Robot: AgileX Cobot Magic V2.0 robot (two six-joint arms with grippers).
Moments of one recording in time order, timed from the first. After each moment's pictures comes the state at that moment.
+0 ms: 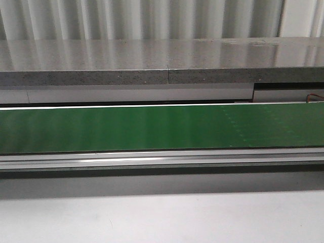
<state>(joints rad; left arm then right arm) -0.15 1.23 -1.23 -0.01 0.85 -0.02 0.33 0.28 -0.41 -0.06 0.56 0.14</state>
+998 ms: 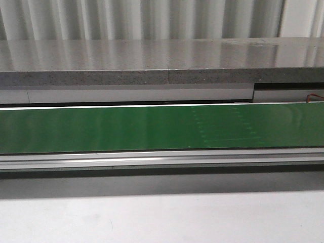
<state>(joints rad) -0.15 0.32 -0.47 -0.04 0.56 -0.02 0.33 0.28 -0.41 -0.06 0.56 0.14</state>
